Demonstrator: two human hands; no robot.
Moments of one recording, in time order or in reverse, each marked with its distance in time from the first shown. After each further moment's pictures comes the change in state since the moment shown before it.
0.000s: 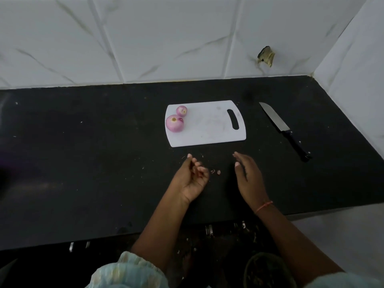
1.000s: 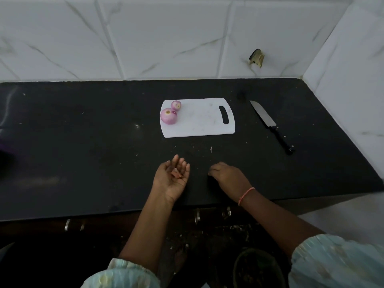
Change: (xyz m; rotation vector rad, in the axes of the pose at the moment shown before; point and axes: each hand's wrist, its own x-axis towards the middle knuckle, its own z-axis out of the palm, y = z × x) left_hand -0.039 -0.019 -0.035 -0.017 0.119 0.198; right_hand -0.015 0.010 -0.009 -0.580 -0.443 -0.625
